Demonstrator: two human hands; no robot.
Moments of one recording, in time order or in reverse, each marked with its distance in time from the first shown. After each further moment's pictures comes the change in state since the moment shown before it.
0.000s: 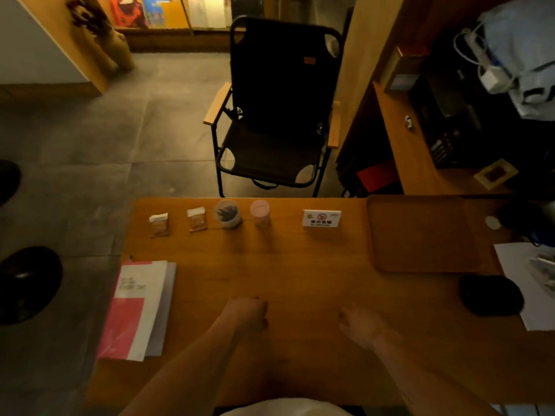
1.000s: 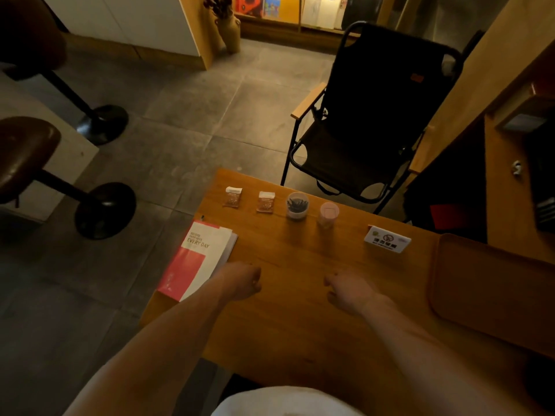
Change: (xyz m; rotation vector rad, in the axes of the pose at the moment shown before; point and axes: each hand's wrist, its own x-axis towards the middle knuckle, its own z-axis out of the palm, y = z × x) left_hand -0.068 -0.109 0.012 -0.351 0.298 -0.192; right_hand 0.032 -0.129 -0.086 -0.372 0.114 -0.380
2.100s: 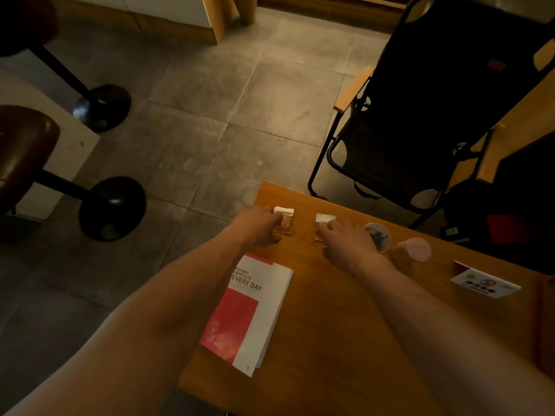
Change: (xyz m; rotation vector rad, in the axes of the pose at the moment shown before) left_hand 0.118 -0.160 -0.135 0.181 0.231 0.122; right_hand 0.202 -0.120 -0.106 -0.126 0.298 0.027
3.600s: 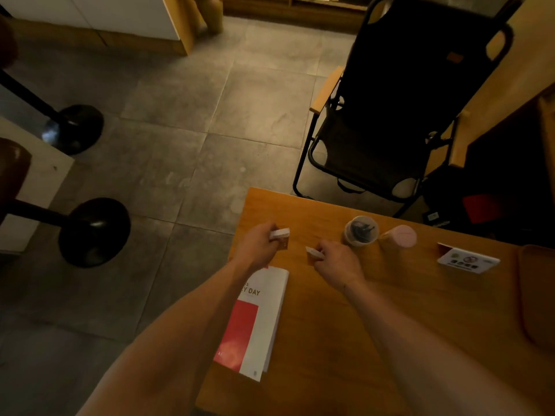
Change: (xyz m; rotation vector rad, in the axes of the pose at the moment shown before) left_hand -0.019 0.028 0.027 -0.771 0.163 -0.123; right_hand -0.027 -0.025 0.036 0.637 0.076 0.395
